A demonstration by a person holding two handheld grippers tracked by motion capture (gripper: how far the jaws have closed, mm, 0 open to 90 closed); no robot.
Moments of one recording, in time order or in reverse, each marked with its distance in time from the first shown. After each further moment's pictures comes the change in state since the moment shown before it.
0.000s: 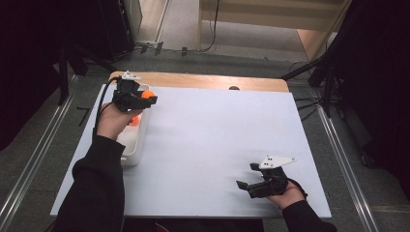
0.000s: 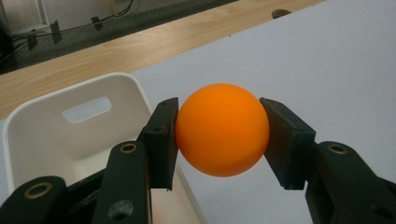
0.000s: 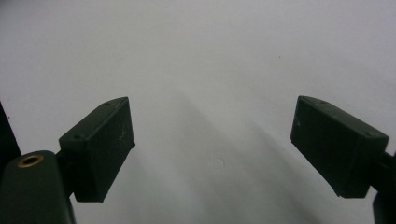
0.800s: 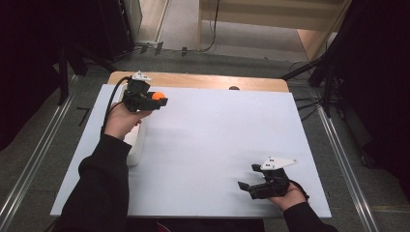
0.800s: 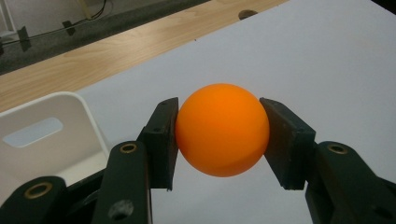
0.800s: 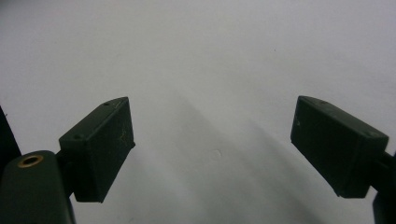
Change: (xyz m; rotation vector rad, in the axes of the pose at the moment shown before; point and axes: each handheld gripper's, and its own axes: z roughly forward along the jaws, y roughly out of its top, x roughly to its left) left arm -0.023 0.009 0.007 0.010 -0.082 0.043; right arm 0.000 -0.004 -0.004 0.004 -0.012 0.013
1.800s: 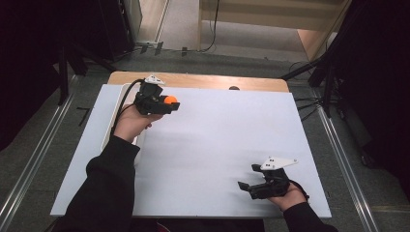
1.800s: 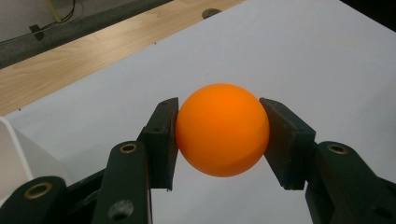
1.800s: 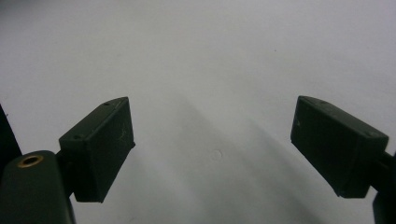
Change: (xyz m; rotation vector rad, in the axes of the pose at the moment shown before) left arm -0.029 0.007 0.009 0.017 -0.087 0.053; right arm 0.000 0.000 0.000 0.000 0.000 -0.001
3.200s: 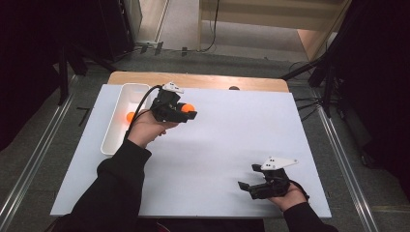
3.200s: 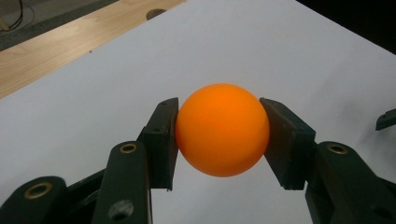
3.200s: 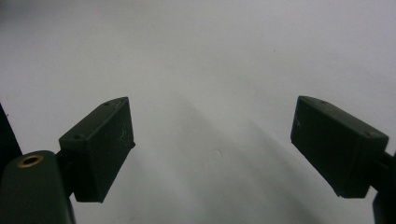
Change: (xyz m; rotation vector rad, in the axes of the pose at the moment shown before) left arm -0.043 0.005 0.016 0.006 -0.125 0.056; right arm 0.000 0.000 -0.001 -0.003 0.001 0.004
